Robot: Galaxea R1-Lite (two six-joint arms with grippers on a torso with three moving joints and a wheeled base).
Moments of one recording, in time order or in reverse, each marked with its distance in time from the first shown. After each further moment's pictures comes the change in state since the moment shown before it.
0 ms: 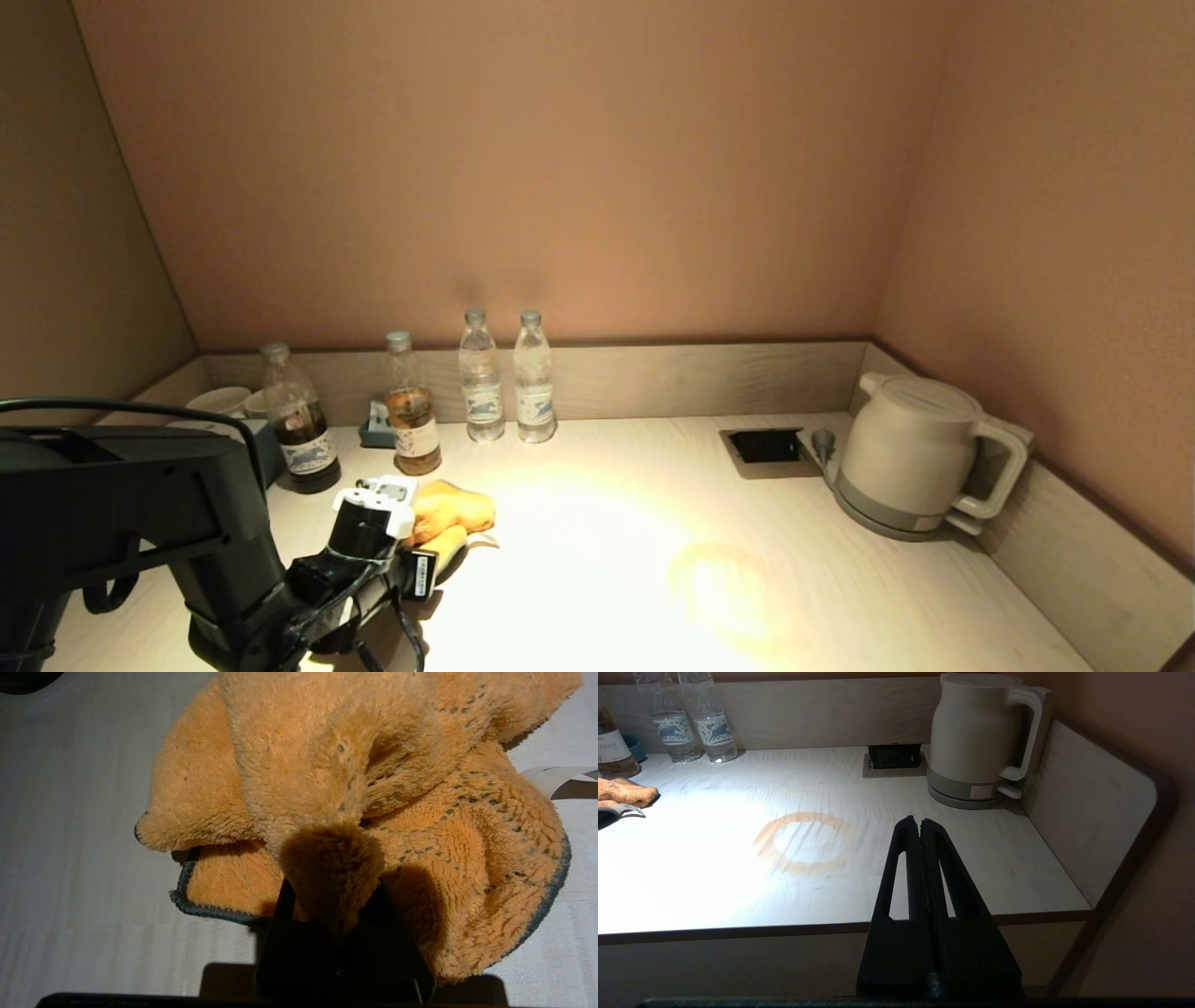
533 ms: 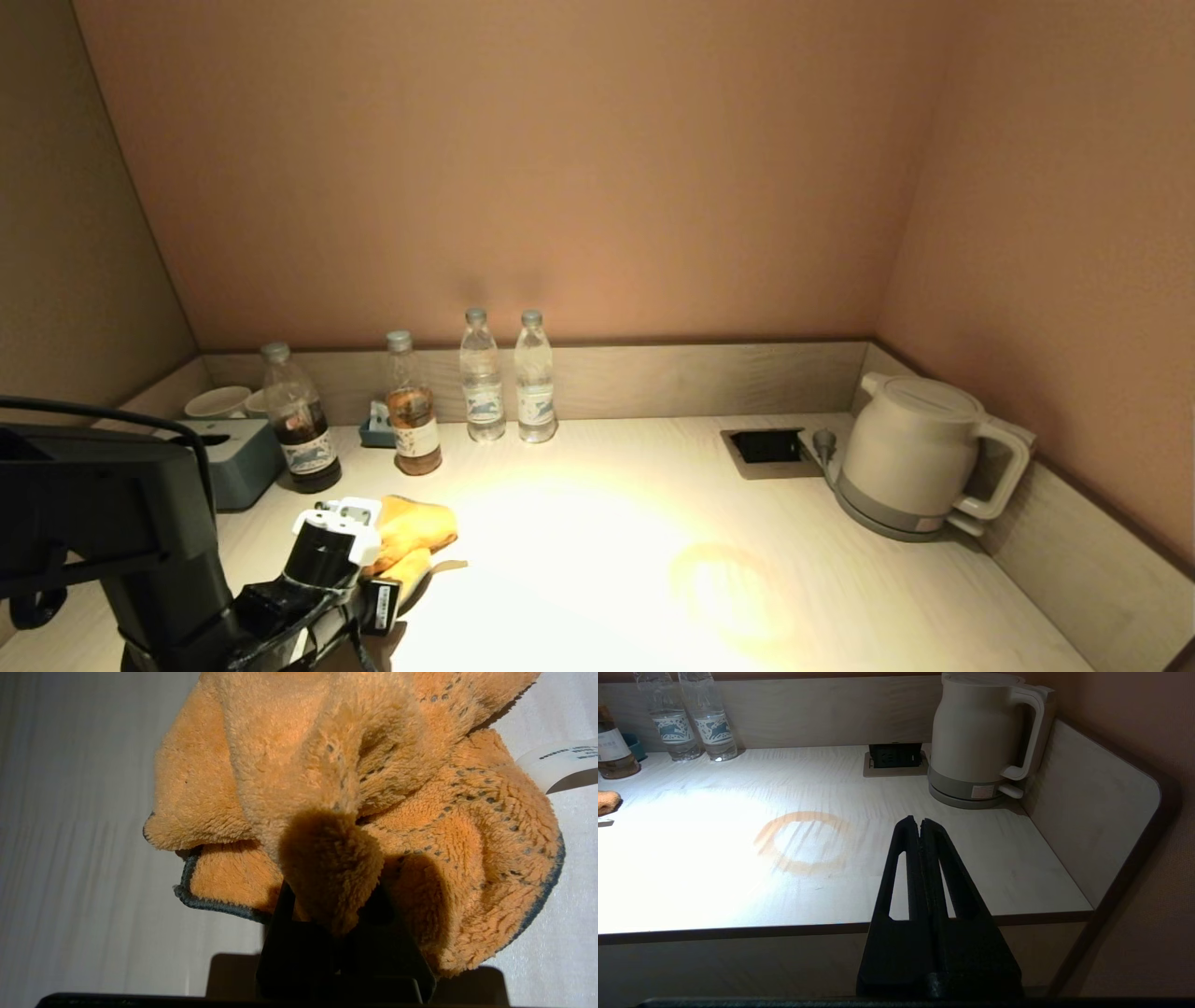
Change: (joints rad) left arm -0.004 -0.107 0.187 0.004 0.036 -0.029; right arm 0.000 0.000 0.000 0.000 0.000 0.000
